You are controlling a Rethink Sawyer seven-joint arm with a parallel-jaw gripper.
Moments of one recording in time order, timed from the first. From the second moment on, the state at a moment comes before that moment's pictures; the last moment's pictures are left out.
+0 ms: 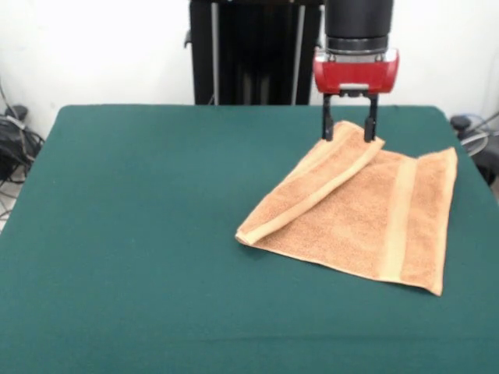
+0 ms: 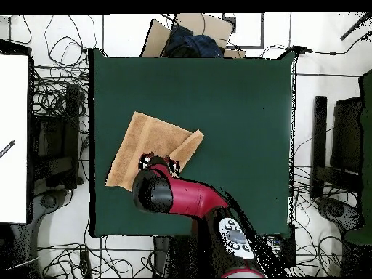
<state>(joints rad) -0.25 -0.77 0.16 2.10 0.06 0.00 1.74</state>
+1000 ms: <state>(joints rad) -0.30 -0.68 0.17 2.11 0.07 0.02 1.74</state>
